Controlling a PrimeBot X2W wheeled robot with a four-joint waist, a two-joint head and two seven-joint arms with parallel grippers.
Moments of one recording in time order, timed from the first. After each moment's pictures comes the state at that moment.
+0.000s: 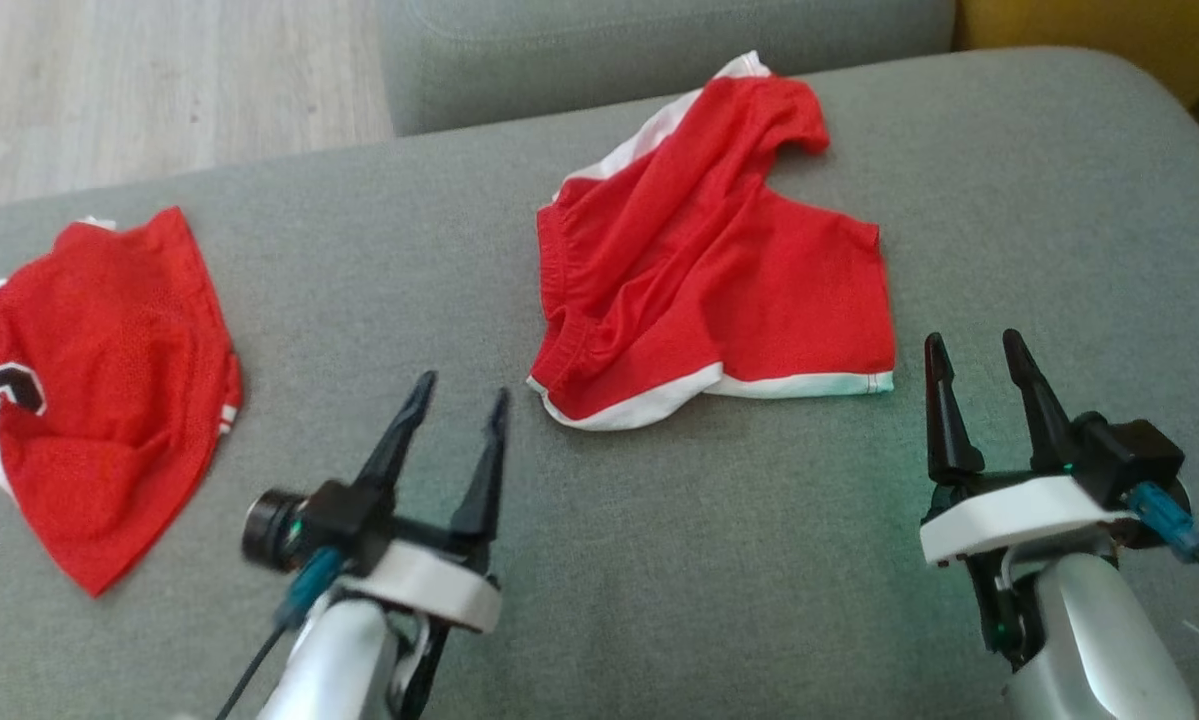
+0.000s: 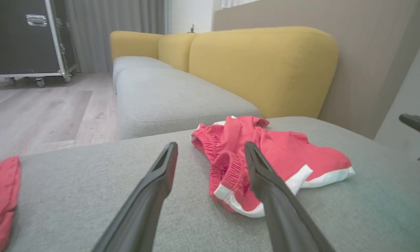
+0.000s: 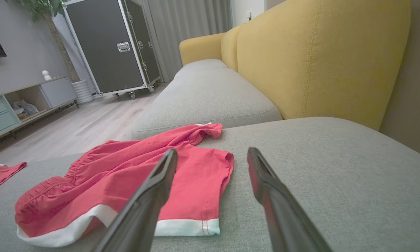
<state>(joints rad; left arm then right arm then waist) -0.21 0.05 -0.31 0.37 -0.19 -0.12 -0.26 -0.20 -0.05 0.03 0.40 0.17 0.13 -0.25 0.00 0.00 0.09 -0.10</state>
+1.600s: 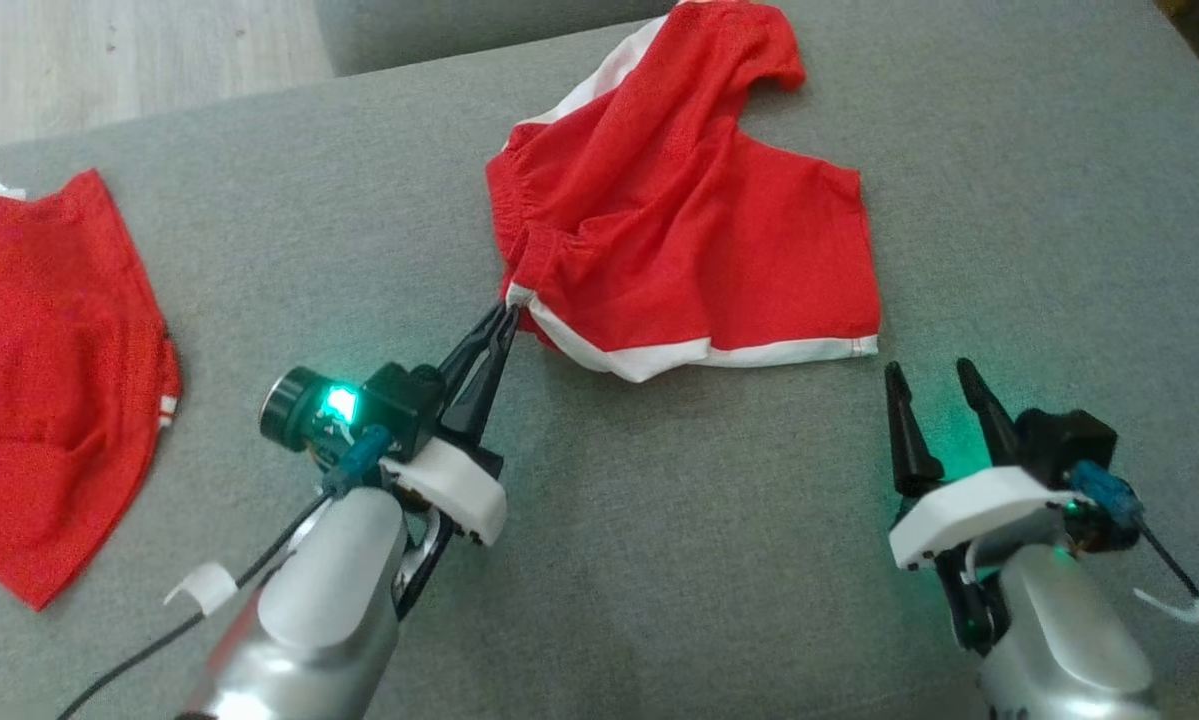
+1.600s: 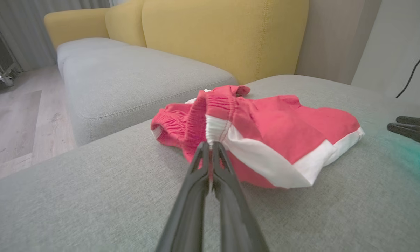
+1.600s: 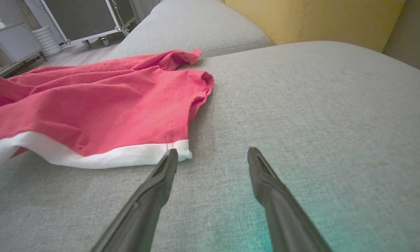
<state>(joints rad) -0.55 0.11 -0.54 0.68 -0.21 -0.12 -0.25 -0.30 -0.05 0.06 0.66 0.17 0.13 -0.25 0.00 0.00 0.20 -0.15</state>
